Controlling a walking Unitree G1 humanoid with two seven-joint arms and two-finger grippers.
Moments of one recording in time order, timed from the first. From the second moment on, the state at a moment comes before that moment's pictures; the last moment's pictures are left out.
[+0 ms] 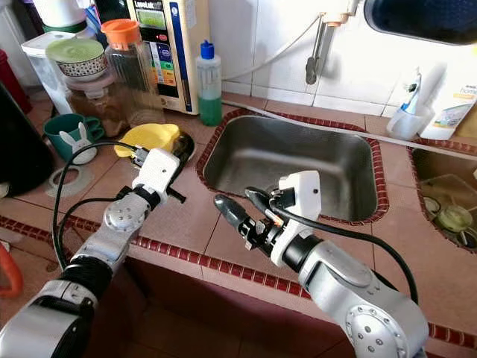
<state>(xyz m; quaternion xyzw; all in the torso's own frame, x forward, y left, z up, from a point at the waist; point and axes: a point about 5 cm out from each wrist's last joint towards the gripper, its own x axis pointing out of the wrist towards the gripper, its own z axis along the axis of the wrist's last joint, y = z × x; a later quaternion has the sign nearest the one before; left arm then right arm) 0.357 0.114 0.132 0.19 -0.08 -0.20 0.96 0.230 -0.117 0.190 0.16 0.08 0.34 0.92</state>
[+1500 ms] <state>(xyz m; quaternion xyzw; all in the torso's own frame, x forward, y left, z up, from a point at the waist) 0.316 0.046 0.196 -0.39 -0.03 -0.33 0.86 0.276 -0.146 0.205 0.27 0.01 0.18 0.95</state>
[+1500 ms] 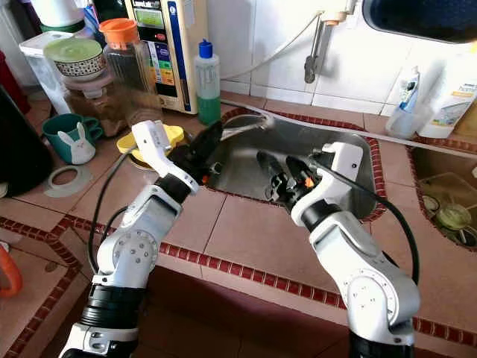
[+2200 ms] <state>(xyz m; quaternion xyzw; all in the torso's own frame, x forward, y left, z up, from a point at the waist) 0.300 0.036 0.203 -0.45 0.02 -0.40 0.80 0.302 -0.128 0.206 0.46 0.00 0.16 0.87</state>
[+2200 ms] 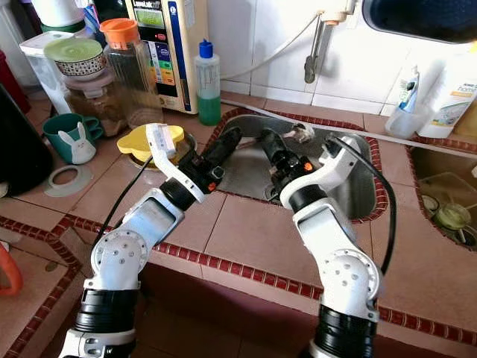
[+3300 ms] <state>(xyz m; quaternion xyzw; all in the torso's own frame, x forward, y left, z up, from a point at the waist) 0.292 0.037 0.193 -0.46 0.05 -0.41 0.78 0.312 -0.134 0.207 0.49 -0.02 0.13 0.86</state>
